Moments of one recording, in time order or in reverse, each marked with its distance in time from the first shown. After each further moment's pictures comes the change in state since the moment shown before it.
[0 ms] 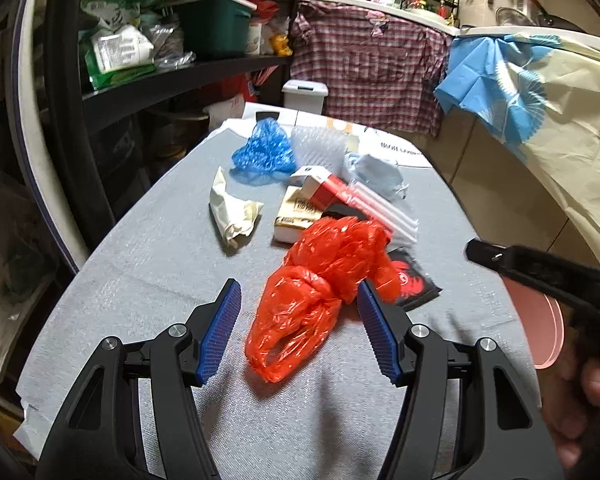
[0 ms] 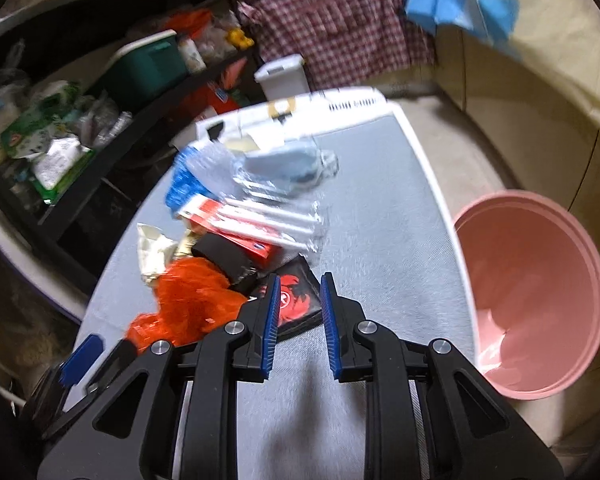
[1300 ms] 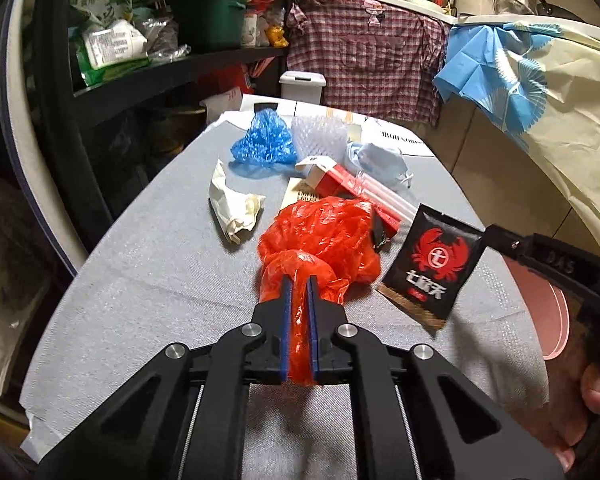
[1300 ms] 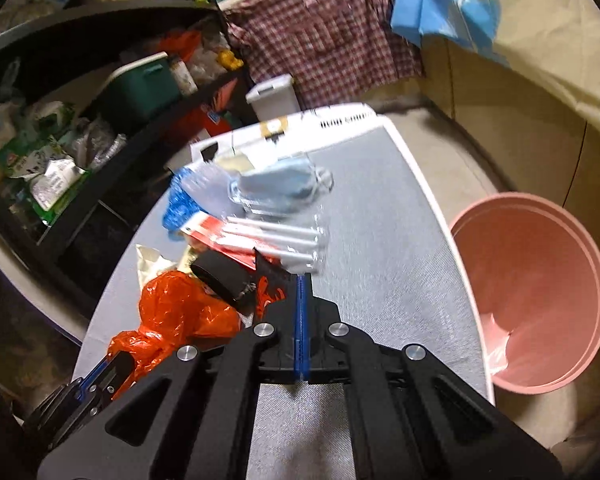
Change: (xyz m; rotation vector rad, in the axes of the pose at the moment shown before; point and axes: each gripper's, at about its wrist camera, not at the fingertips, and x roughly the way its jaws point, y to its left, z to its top) left arm 0.003 0.004 0.003 0.028 0.013 -0.010; right arm -0.020 0.007 -0.001 0.018 -0.117 -0.016
